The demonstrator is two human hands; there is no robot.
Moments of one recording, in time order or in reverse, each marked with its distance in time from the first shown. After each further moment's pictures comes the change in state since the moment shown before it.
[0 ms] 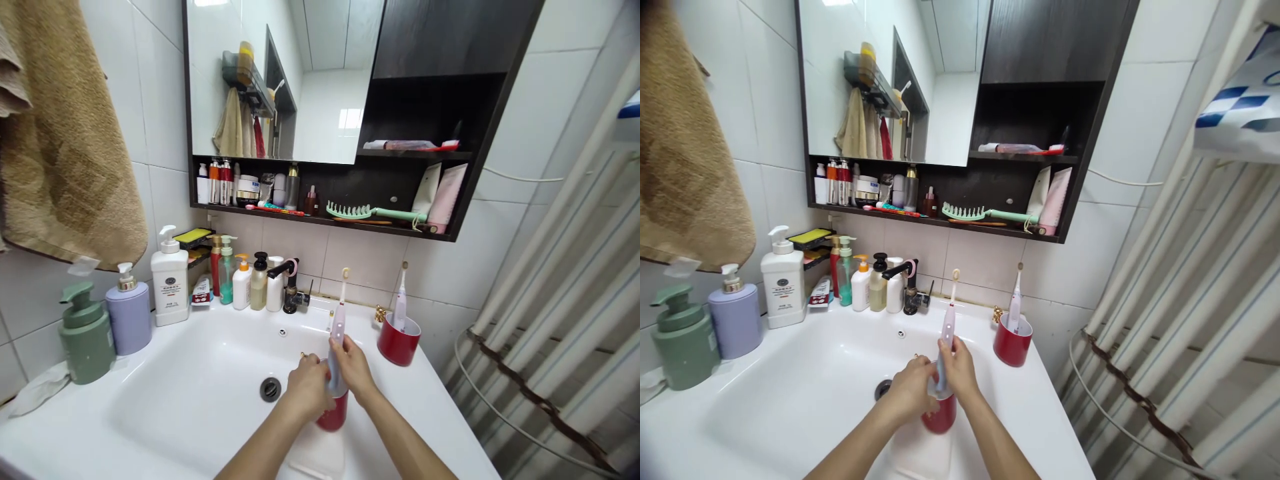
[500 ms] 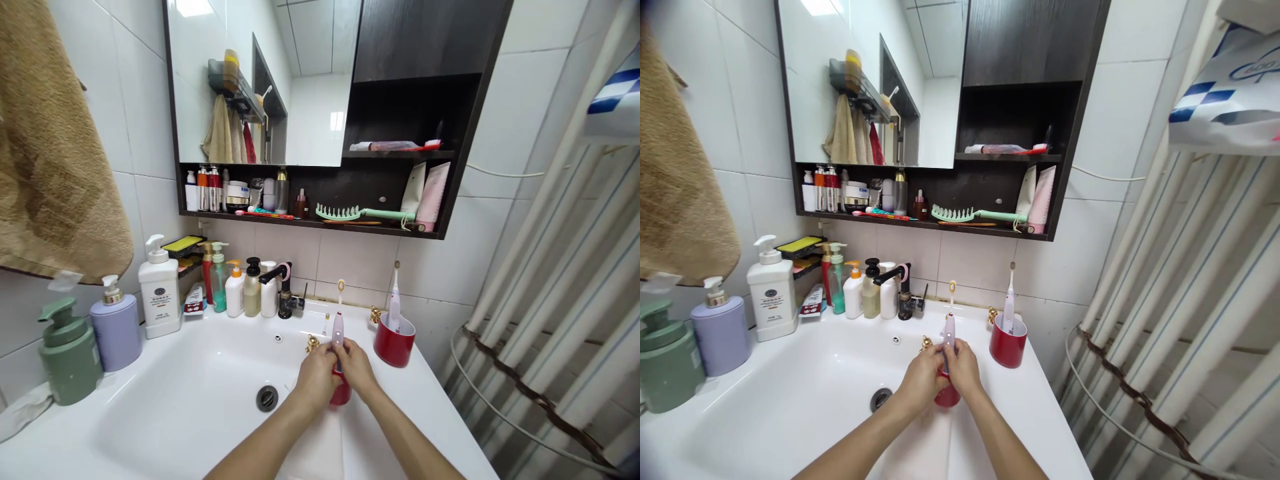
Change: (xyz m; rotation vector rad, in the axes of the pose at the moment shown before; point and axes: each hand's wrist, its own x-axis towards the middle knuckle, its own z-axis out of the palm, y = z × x) left_hand 0.034 0.016 0.017 -0.009 0.163 0.237; right_hand 0.016 0.021 -0.016 -0.357 -0.009 -0.054
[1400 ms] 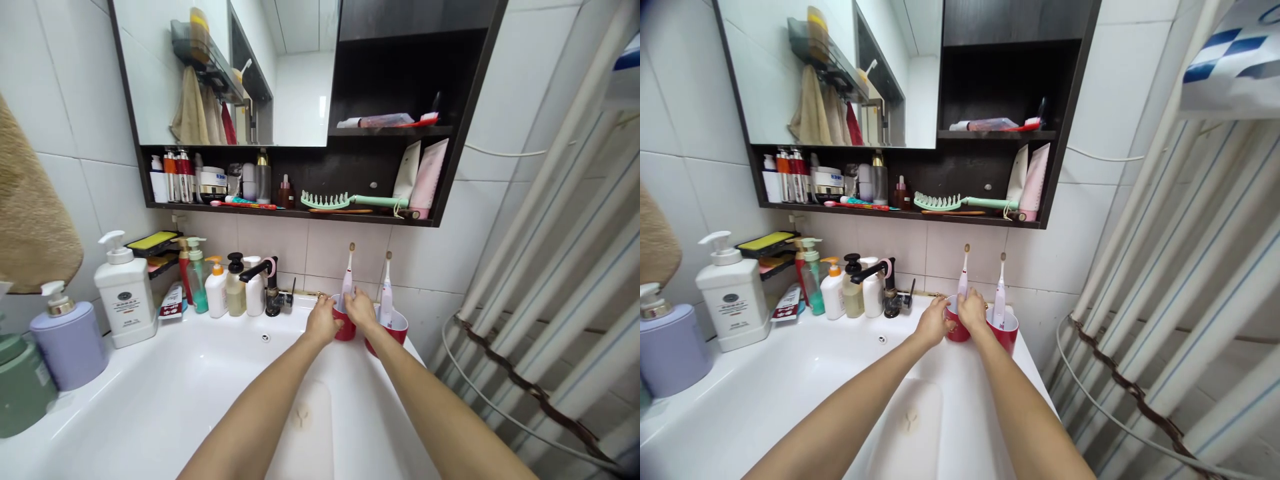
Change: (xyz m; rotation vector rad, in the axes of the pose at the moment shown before) left_hand 0.102 0.004 0.013 -0.276 0.169 -0.053; right_hand 0.095 0.013 -0.046 -0.183 0.242 0.144
